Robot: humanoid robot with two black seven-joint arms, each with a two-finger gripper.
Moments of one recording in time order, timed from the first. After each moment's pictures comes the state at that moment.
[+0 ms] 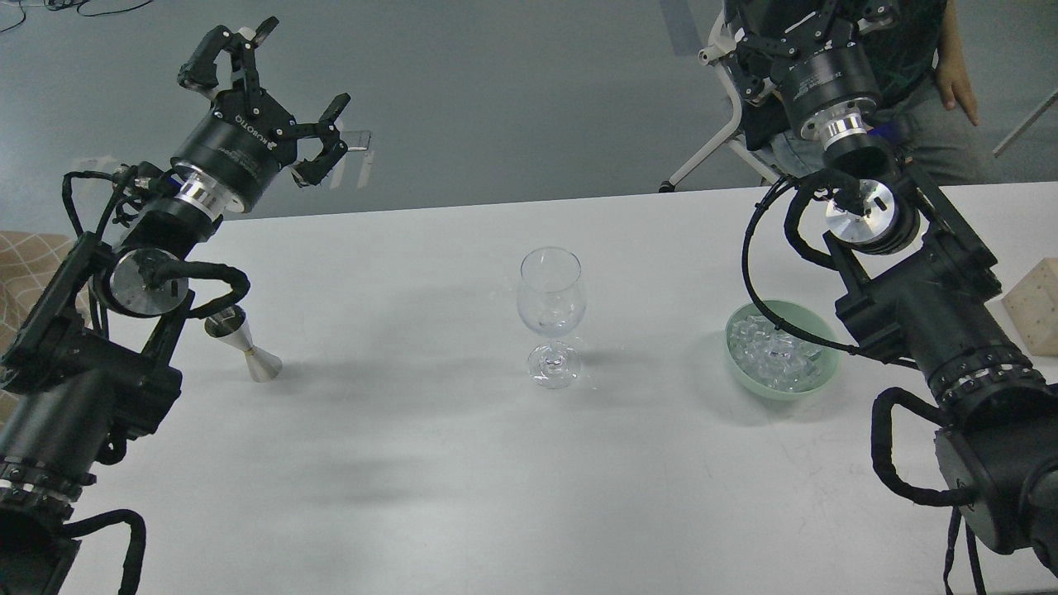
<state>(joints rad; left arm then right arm) -0.64 0.32 -1.28 -1.00 0.33 -0.41 0.04 0.88 0.00 1.42 0.58 -0.50 0.37 0.28</state>
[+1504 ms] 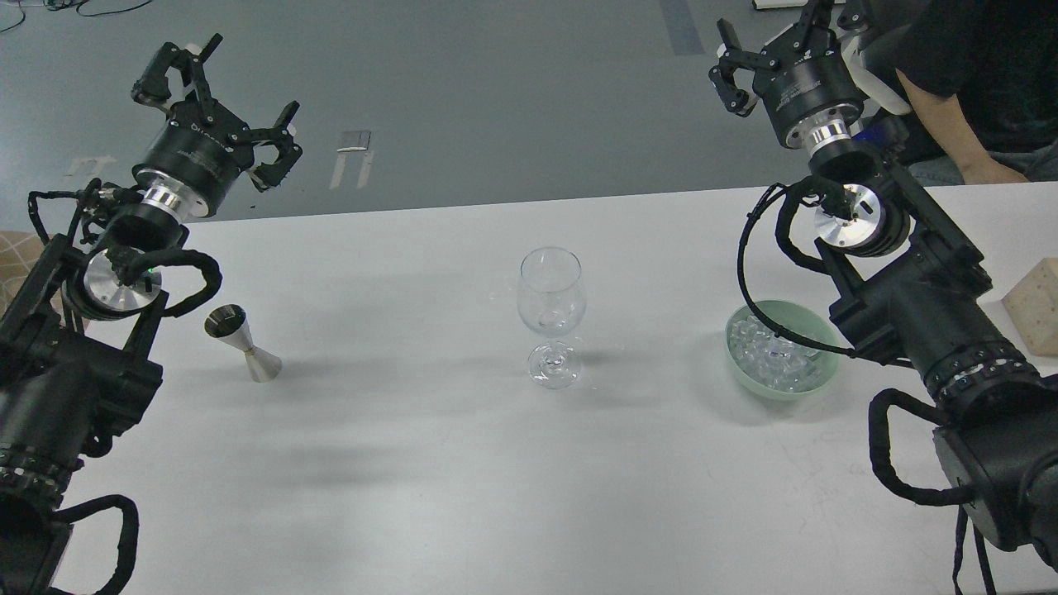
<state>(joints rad) -0.67 0.34 -1.32 -0.84 0.28 -0.39 0.03 0.90 0.00 1.35 0.54 -0.50 0.37 0.29</state>
